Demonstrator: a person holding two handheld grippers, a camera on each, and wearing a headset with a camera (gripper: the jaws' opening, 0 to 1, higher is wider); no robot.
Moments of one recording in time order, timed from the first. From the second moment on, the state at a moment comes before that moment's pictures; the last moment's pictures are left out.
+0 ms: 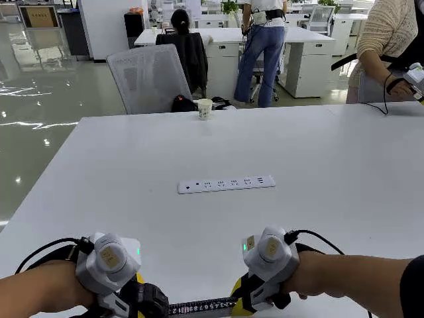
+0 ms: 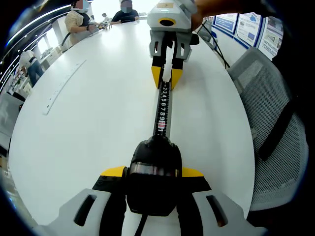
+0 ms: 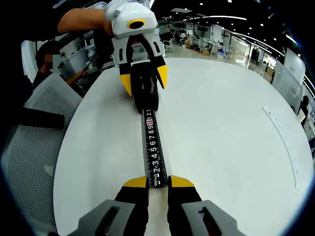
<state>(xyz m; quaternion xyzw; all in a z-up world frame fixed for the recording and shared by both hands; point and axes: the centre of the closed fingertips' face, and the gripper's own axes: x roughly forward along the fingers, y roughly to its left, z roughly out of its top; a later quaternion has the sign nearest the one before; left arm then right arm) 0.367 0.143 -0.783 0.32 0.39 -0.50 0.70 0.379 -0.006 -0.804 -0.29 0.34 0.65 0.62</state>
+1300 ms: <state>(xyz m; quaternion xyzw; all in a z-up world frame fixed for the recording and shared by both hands) 0.366 0.144 -0.784 0.32 0.39 -0.50 0.70 0.384 -0.030 -0.807 -0.31 0.35 0.64 0.62</state>
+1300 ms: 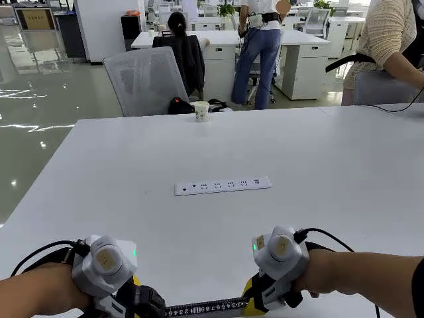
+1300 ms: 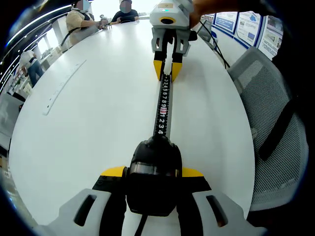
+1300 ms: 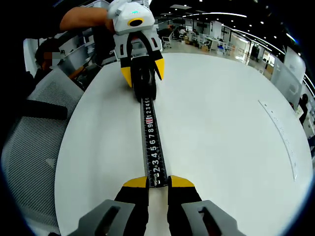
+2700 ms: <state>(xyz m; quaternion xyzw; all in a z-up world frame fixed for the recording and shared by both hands) 0.365 0.144 -0.784 0.31 0.39 -0.50 0.70 0.386 -0.060 -0.808 -0.31 0.37 0.63 0.61</state>
